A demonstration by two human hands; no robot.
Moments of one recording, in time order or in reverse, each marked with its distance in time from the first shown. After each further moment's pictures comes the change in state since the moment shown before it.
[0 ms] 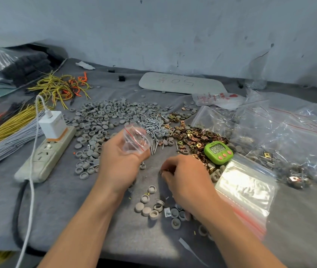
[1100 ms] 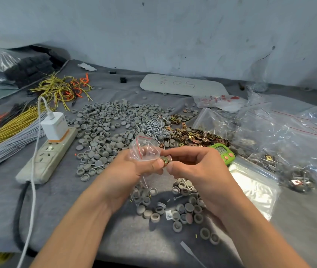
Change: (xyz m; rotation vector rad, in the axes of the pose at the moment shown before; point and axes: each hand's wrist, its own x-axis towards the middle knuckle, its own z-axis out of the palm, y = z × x) left_hand -0.004 0.001 -0.010 -0.108 -0.347 -0.390; right_hand -0.011 0.007 -0.031 1.017 -0.061 -0.081
